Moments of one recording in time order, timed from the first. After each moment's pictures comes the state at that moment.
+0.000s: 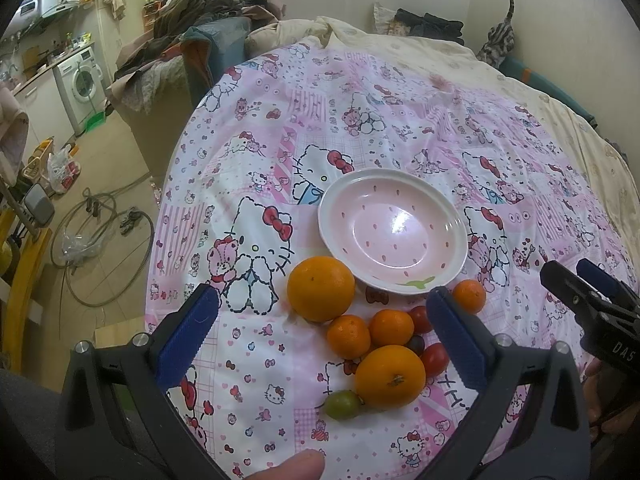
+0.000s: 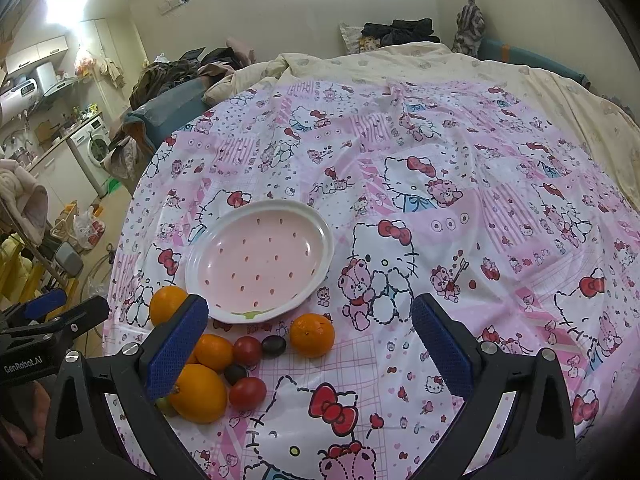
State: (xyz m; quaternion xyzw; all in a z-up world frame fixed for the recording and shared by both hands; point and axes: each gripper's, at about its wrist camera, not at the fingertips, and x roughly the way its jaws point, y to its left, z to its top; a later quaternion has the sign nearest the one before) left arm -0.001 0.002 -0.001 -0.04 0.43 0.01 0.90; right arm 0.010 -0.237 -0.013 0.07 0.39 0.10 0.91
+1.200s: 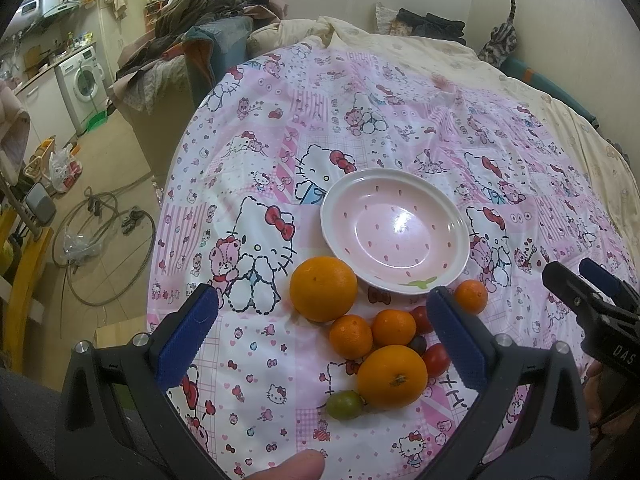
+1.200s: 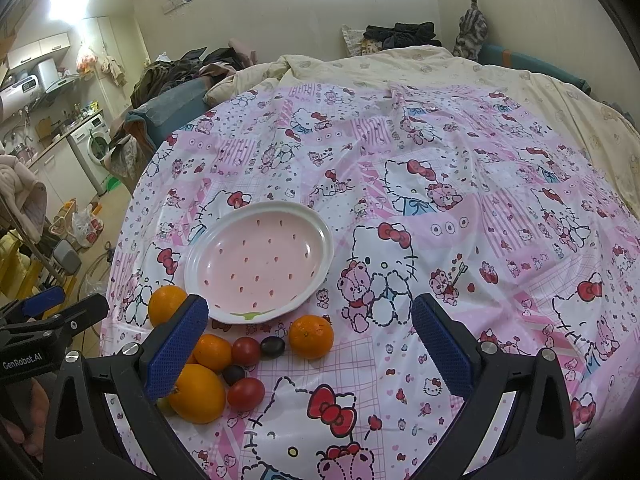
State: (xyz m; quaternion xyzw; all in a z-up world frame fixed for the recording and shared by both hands) left arm -0.002 0.003 -0.001 -0.04 0.43 0.01 0.90; right arm 0.010 -0.236 -0.009 0.06 0.38 0.10 0.92
